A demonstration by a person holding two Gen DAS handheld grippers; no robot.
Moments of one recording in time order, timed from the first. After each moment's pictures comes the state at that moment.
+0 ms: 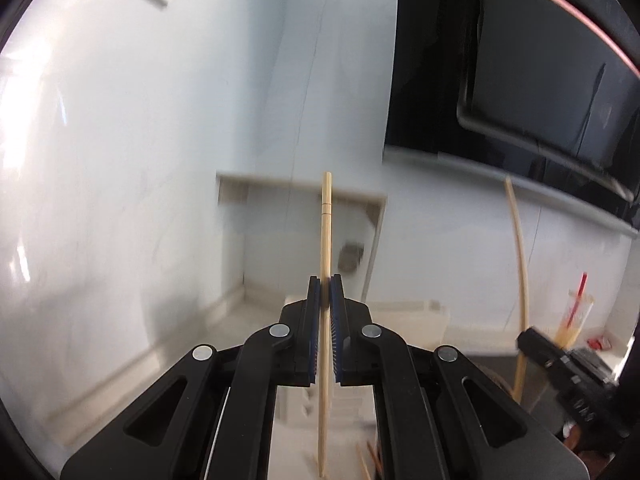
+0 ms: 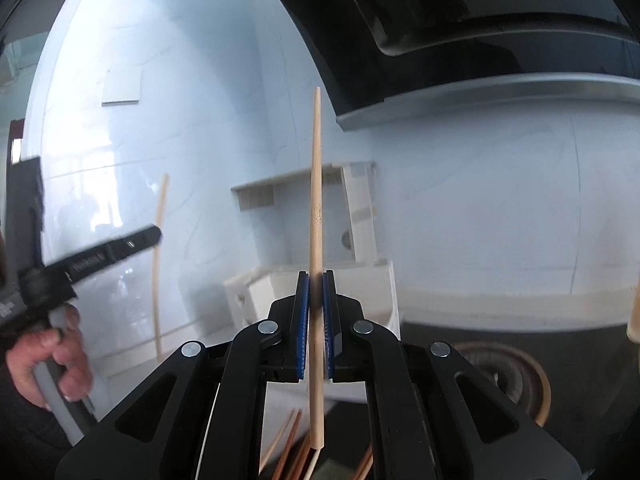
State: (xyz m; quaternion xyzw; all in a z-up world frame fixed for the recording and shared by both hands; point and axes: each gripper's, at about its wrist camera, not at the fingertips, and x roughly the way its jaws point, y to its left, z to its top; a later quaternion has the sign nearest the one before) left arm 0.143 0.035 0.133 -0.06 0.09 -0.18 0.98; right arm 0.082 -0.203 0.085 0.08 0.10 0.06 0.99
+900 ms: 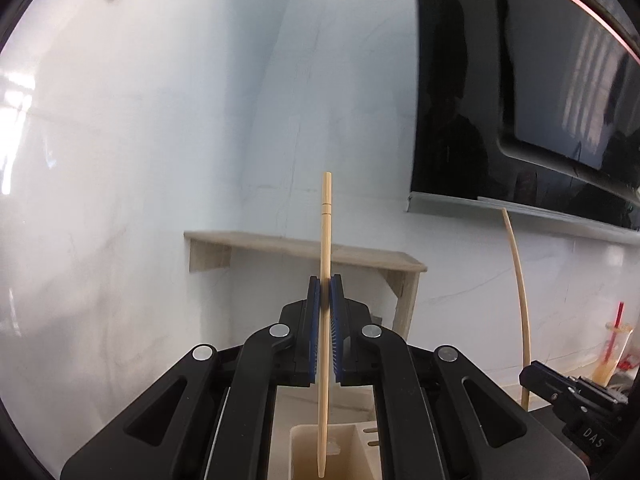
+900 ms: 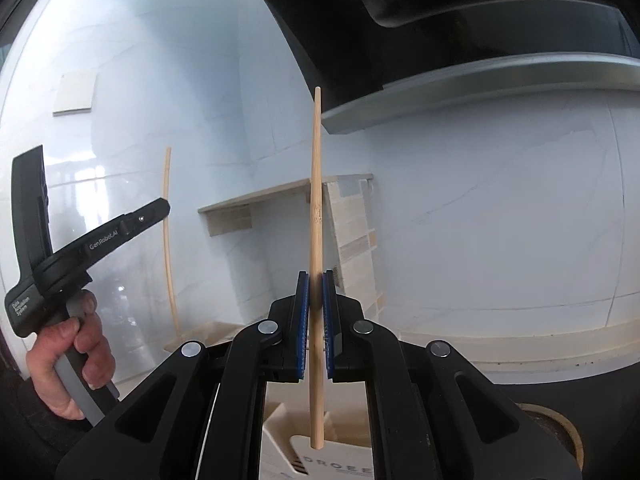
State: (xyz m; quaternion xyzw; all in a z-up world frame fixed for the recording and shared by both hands) left arm 0.256 0.011 0.143 -0.06 0.02 -0.19 0.98; right arm 0.188 -0.217 0.086 0.09 0.08 0.06 0.99
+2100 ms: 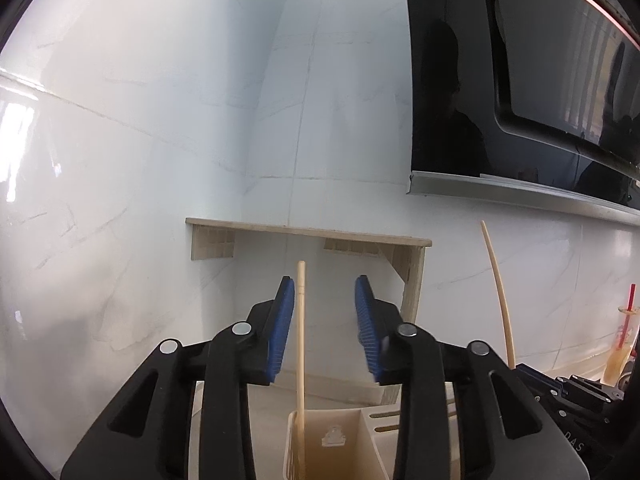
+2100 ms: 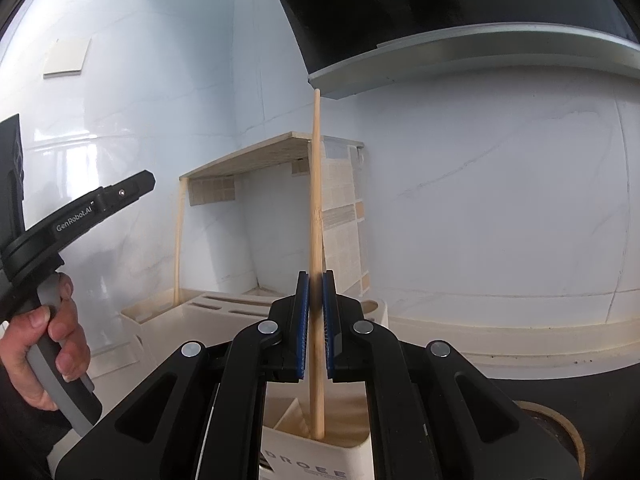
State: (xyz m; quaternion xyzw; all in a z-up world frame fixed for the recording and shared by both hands) left arm 0.254 0.004 0.118 -0.04 0.00 -0.17 0.98; right arm 0.212 -0.219 0.051 0.06 0.10 0.04 0.99
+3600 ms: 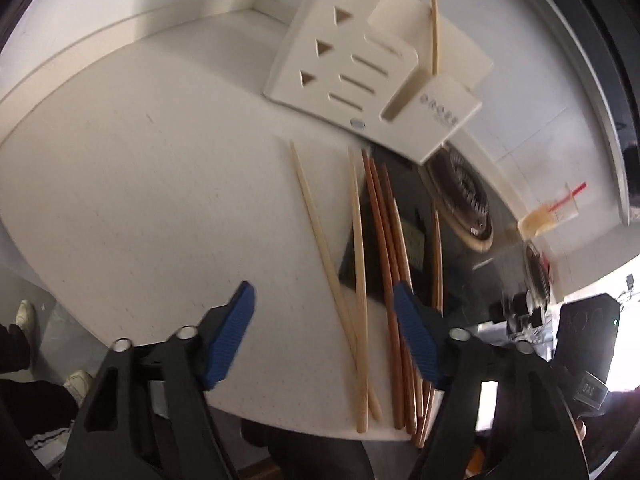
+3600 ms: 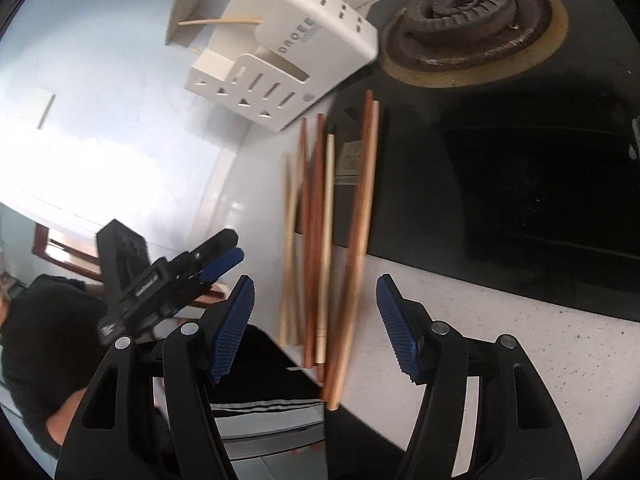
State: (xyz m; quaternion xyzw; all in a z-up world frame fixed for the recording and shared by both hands) left arm 0.118 0.043 -0.024 -0.14 0.52 -0.21 0.81; right arm 0.033 -0.232 -0.046 0.37 0.49 0.16 0.77
